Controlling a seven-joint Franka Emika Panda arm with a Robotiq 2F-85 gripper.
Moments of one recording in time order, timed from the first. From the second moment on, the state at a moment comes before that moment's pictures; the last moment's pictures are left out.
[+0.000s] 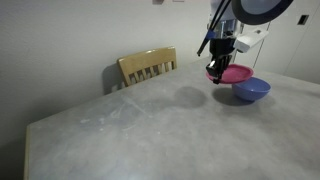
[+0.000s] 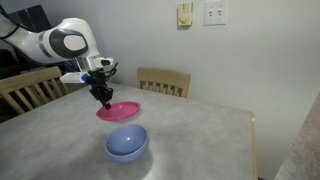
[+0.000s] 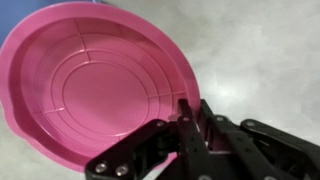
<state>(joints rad) 0.10 0.37 -0.03 -2.04 -0.20 2.39 0.18</state>
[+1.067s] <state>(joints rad) 0.15 0.59 0.13 -1.83 -0.14 2.44 -0.20</state>
